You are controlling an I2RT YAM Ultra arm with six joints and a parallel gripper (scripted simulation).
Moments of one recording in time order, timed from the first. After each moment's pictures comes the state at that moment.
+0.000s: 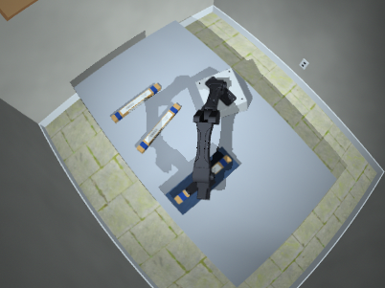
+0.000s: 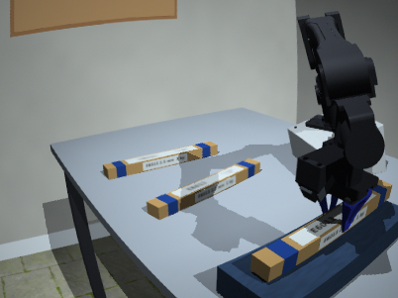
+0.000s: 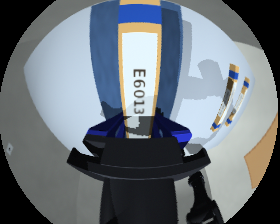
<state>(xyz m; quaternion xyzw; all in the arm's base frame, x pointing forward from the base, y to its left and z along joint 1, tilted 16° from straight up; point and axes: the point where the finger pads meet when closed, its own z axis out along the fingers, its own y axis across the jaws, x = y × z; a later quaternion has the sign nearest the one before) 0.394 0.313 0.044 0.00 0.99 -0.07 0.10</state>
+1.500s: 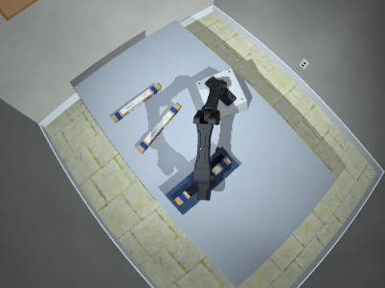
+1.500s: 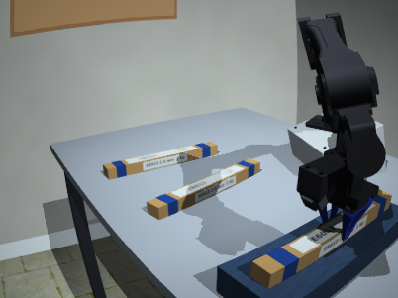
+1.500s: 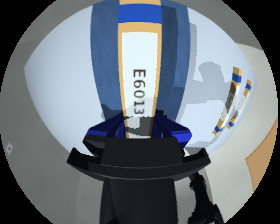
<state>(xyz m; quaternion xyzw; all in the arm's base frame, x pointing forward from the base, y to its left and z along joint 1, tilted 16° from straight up) 0.401 0.318 0.031 0.00 0.99 -0.07 0.12</state>
